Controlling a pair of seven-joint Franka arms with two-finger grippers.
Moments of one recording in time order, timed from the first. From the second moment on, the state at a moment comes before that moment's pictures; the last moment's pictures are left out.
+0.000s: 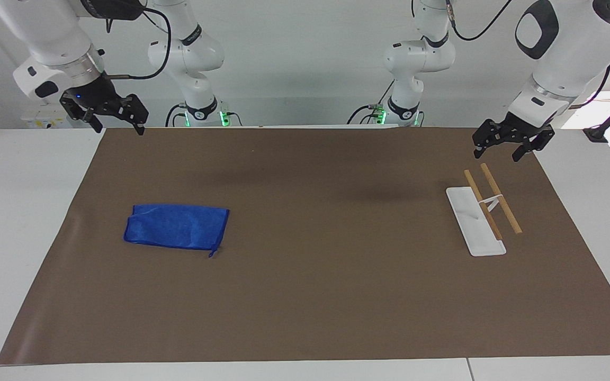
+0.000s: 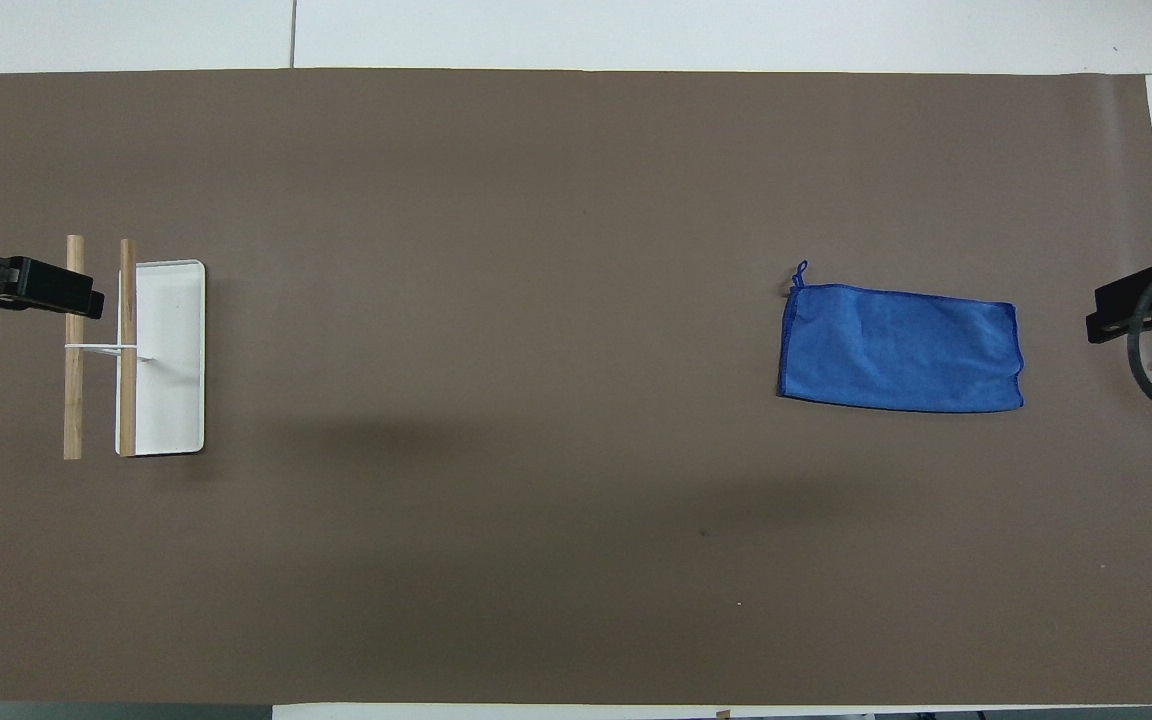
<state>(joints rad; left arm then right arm) -0.01 -0.01 -0.03 -1.66 -0.04 1.64 0.14 0.05 -0.01 -0.08 -1.52 -0.03 1.39 0.05</state>
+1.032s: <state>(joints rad) -0.01 -0.01 -0.03 -1.66 -0.04 1.64 0.14 0.03 -0.14 -0.08 -1.99 -0.04 1.93 0.03</state>
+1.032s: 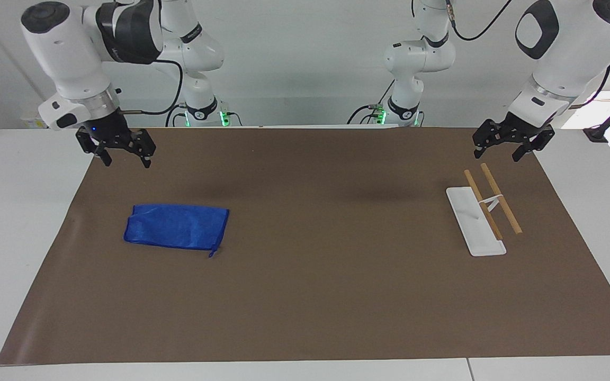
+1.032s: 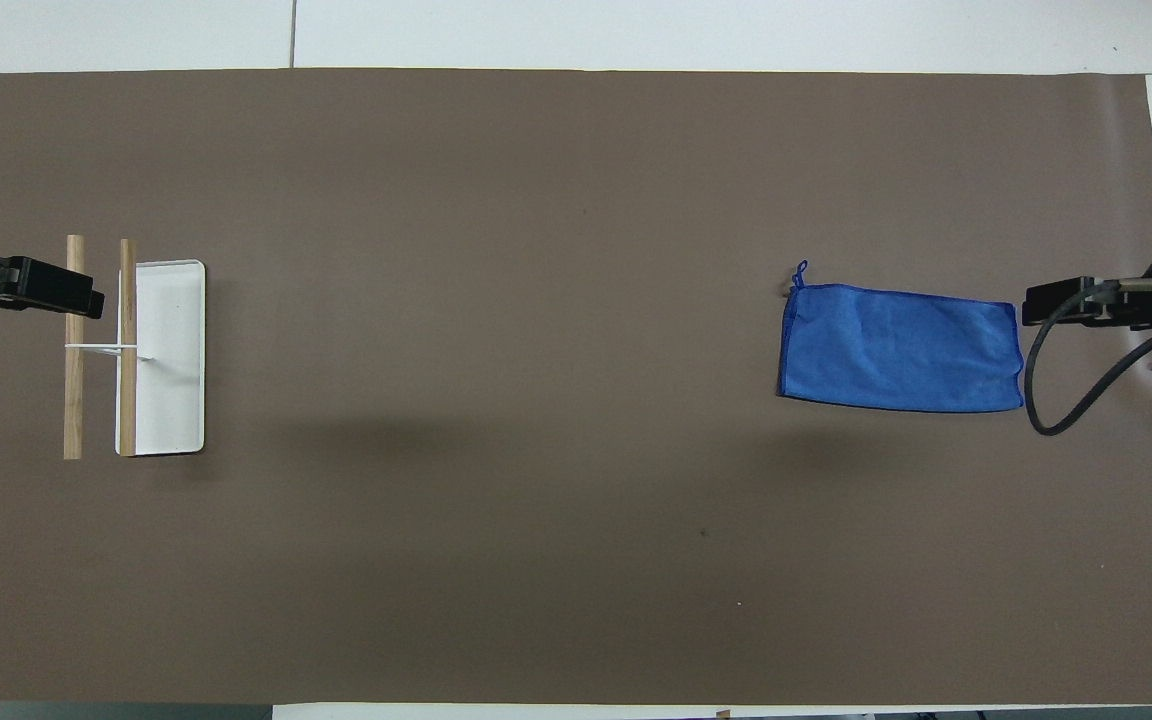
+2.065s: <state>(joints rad) -0.01 -0.01 -0.03 -1.66 -0.04 1.64 0.14 -0.01 0.08 -0.08 -2.33 0.03 2.54 -0.30</state>
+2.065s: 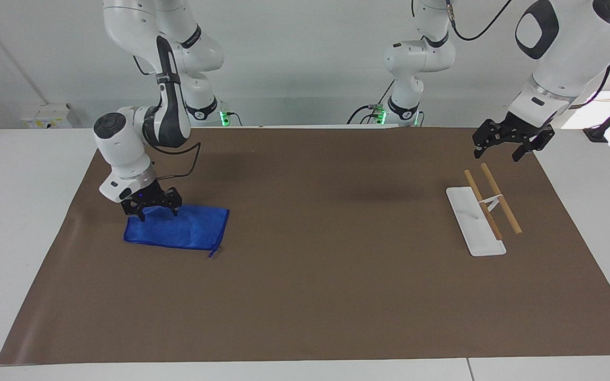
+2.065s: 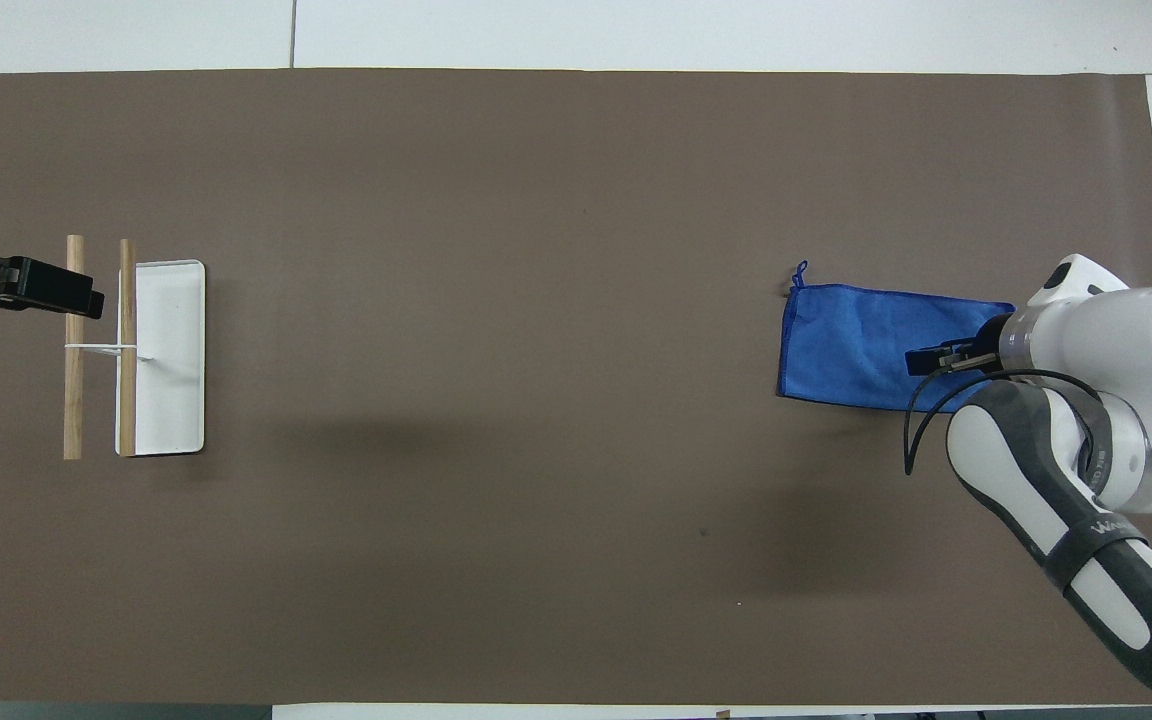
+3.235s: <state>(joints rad) -0.01 -0.01 -0.03 -1.66 -0.04 1.64 0.14 -0.02 0.11 -0.07 -2.37 0.03 2.60 -0.34</state>
